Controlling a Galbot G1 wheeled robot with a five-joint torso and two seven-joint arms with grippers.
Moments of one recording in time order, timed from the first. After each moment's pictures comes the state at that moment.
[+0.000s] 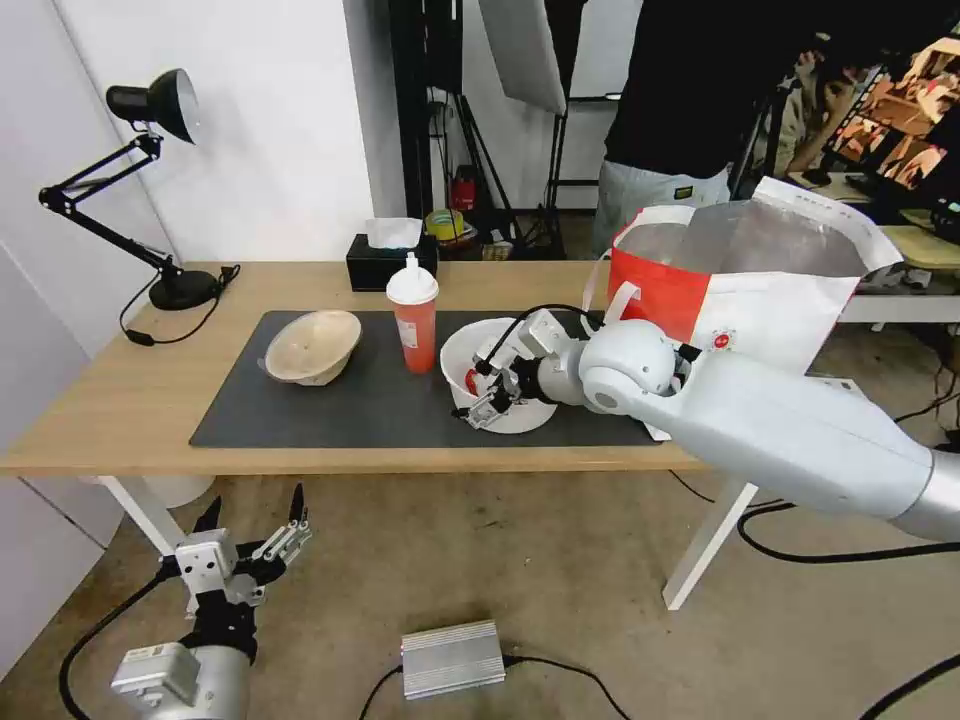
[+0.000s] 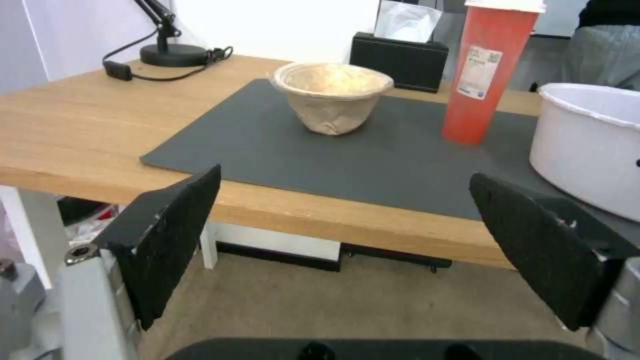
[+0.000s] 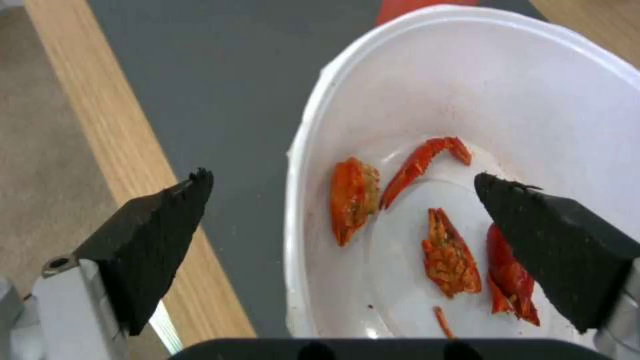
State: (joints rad) left arm 1.87 -1.44 -0.62 -2.37 -0.25 0.07 -0.17; right arm 0.06 0.88 -0.77 1.69 0.94 -0.72 -0.10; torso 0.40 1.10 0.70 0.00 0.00
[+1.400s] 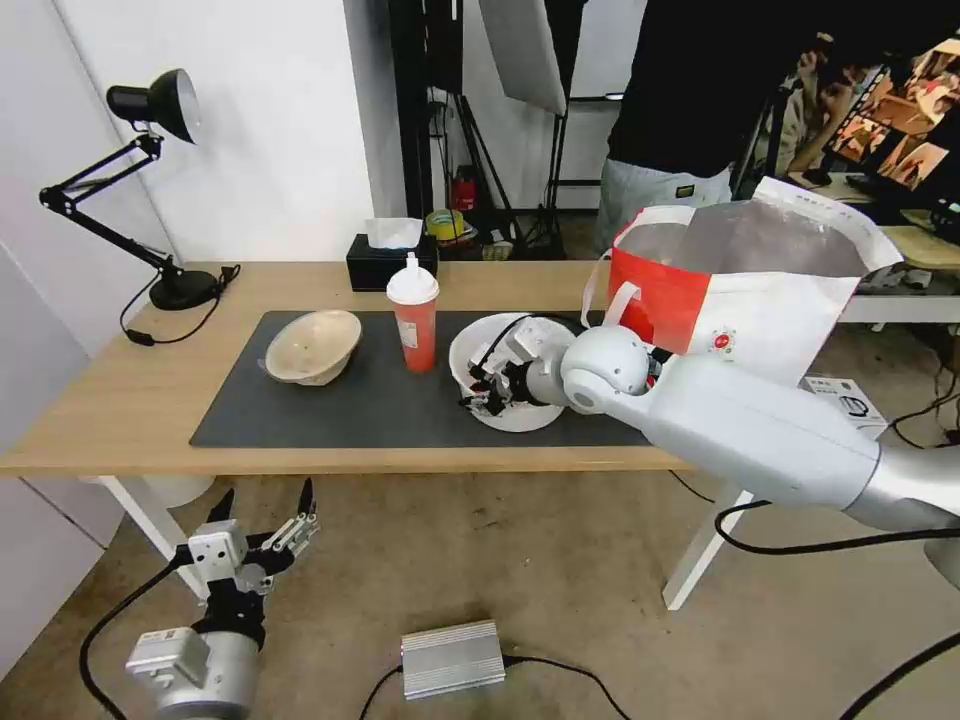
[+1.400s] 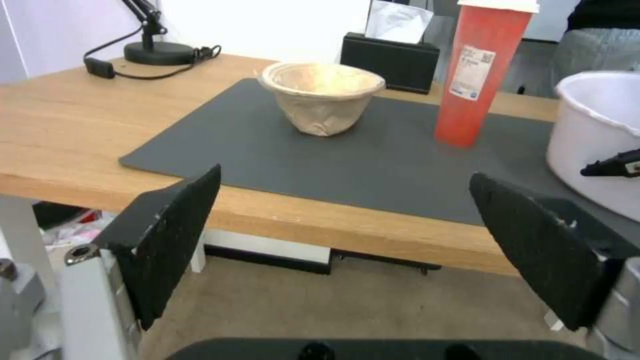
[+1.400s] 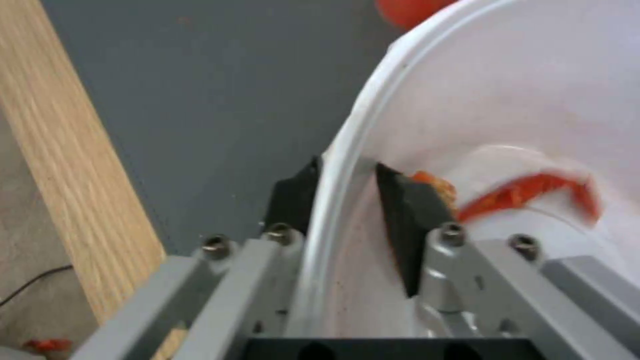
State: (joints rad) left arm 1.82 -1.40 -0.61 -2.33 -0.29 0.06 -0.17; right arm 0.05 0.95 -0.80 1.57 0.91 -0.72 -0.12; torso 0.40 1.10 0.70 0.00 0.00
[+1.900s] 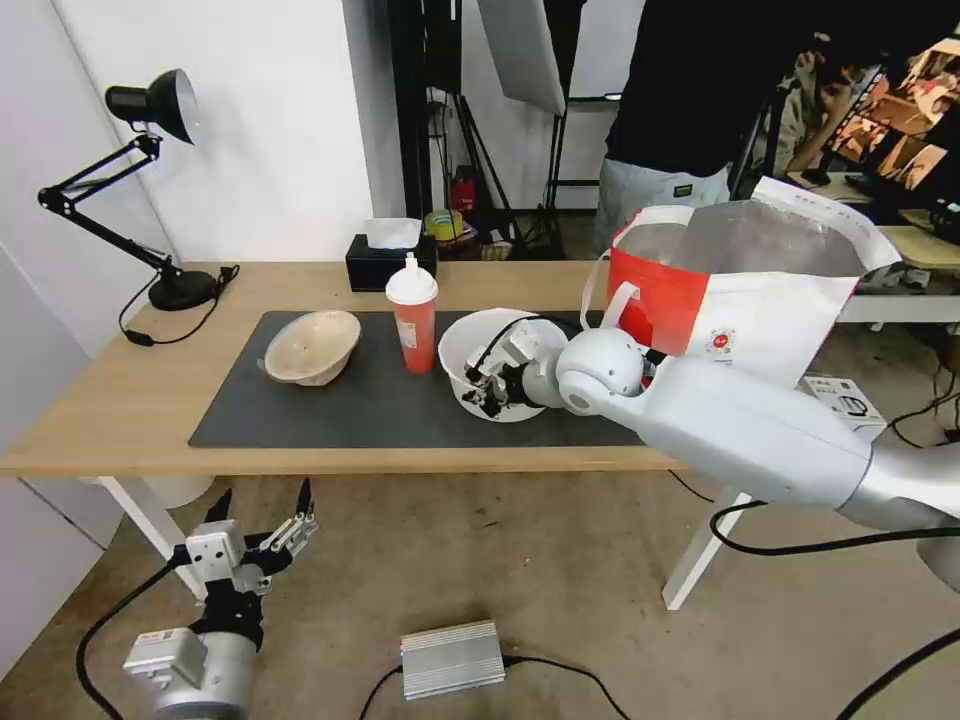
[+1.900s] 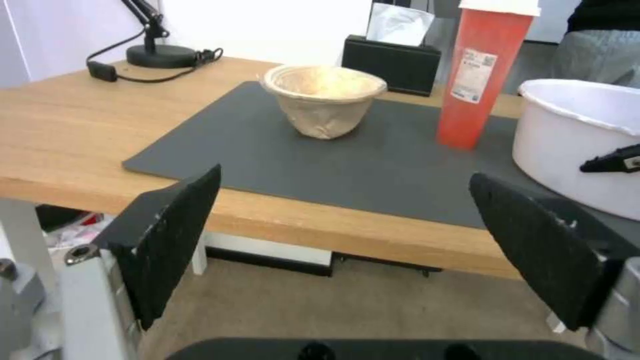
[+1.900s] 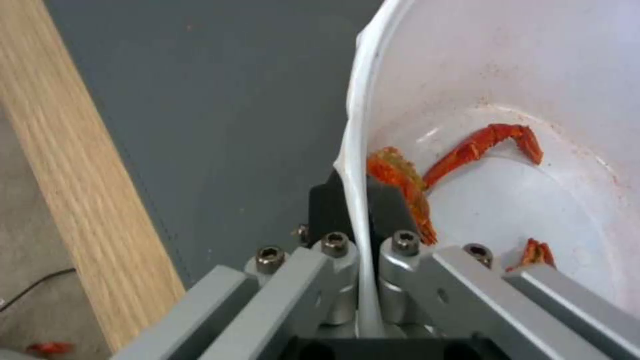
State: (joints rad) left arm 1.82 -1.39 -0.61 -2.33 -0.29 0.06 -0.17; right arm 0.05 0.97 -0.80 1.56 0.91 -0.72 -0.11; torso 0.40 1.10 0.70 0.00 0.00
